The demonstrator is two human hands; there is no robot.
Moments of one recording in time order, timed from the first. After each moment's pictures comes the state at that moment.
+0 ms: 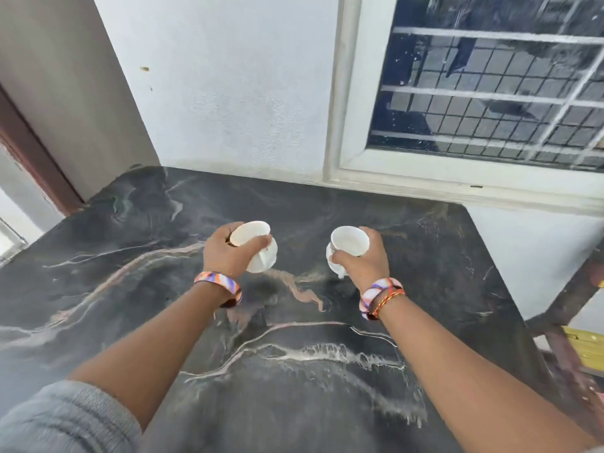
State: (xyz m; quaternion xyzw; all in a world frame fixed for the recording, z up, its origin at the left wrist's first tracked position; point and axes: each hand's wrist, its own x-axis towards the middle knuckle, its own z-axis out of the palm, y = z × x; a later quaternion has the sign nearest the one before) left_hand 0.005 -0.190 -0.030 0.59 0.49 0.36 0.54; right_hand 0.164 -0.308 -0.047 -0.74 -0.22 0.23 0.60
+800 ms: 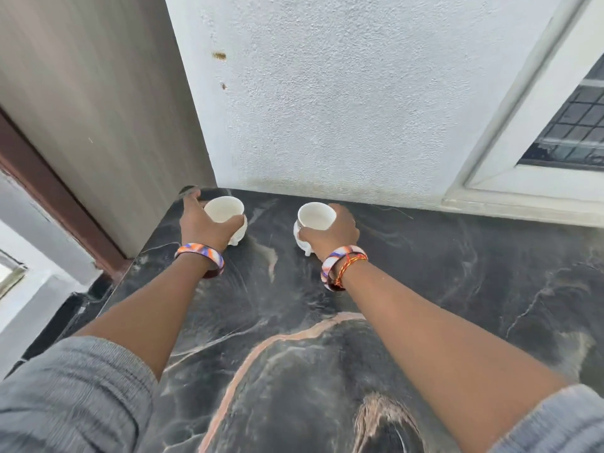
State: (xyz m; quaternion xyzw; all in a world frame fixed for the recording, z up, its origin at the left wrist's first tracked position) left_hand -0.087 0.163 -0.056 0.67 0.54 0.35 0.37; right_hand 0.048 0.045 -0.052 -0.83 -0.21 0.19 0.48
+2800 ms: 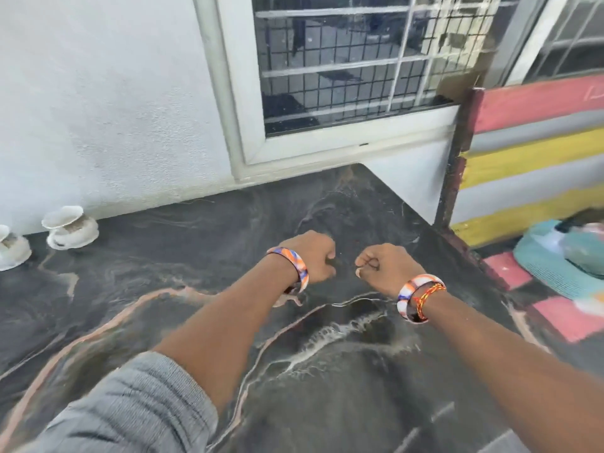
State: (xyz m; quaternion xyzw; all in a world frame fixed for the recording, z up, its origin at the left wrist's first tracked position) left_hand 0.096 -0.206 -0.008 0.98 0.00 -0.12 0.14; right_hand 0.143 -0.364 -0.038 -0.94 -0.20 0.14 0.26
